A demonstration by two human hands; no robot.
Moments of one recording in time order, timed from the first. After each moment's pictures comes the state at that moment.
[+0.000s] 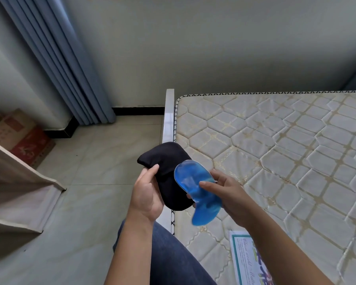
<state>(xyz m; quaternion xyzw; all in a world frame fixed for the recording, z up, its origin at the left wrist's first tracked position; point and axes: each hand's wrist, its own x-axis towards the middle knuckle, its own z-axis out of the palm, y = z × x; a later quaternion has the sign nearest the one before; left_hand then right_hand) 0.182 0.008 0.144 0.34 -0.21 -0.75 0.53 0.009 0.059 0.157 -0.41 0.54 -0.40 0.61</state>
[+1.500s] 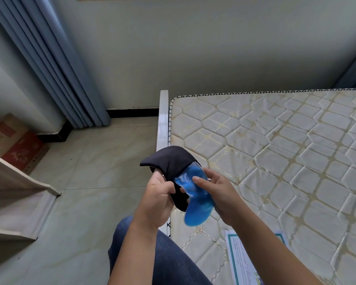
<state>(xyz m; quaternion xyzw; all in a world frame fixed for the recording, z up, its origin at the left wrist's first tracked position) 0.160 0.028 0.163 0.34 -0.35 -0.77 0.42 0.017 0.056 0.154 -0.37 0.52 -0.49 0.59</state>
